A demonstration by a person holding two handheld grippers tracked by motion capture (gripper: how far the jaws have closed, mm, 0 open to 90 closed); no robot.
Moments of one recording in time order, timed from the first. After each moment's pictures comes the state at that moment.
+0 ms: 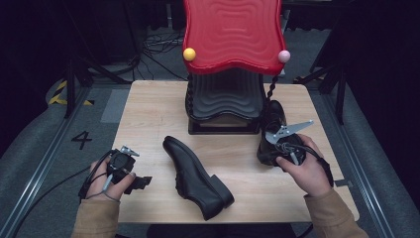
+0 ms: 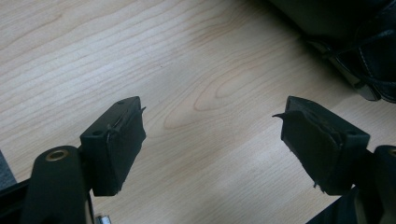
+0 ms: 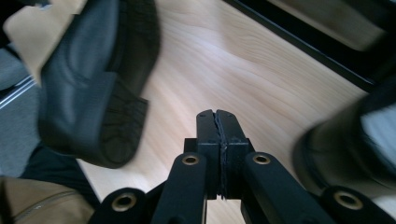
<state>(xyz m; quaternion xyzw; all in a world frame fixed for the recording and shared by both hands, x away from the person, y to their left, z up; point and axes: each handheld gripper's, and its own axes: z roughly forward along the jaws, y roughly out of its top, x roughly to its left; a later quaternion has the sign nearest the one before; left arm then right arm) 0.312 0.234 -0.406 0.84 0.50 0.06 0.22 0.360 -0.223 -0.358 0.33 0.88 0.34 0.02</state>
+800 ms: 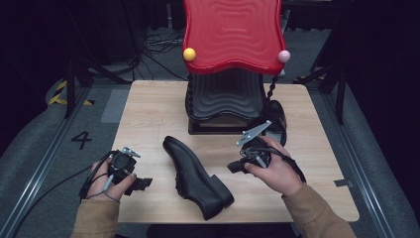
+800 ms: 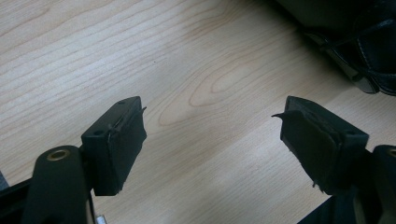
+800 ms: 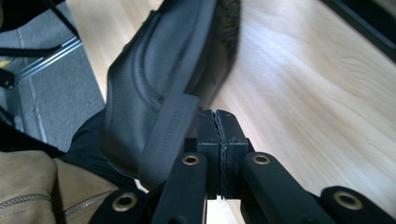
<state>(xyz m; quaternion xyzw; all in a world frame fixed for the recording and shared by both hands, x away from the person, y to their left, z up) 0.312 0.232 -0.408 0.84 0.49 0.05 0.21 0.356 -0.141 -0.363 0.25 0.92 0.31 -0.04</state>
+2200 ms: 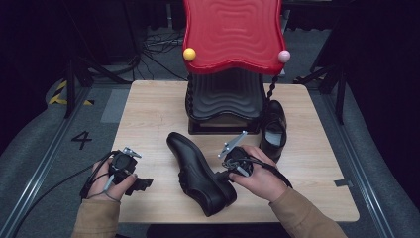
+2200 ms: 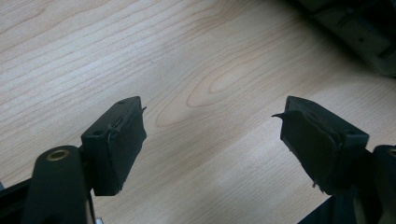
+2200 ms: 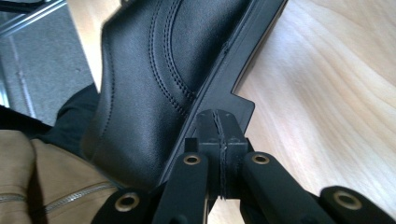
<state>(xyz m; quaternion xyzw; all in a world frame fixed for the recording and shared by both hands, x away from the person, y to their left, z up) 0.313 0.231 -0.409 0.84 0.49 0.05 0.21 0.351 -0.108 -0.389 0.22 0.94 0.25 -0.04</state>
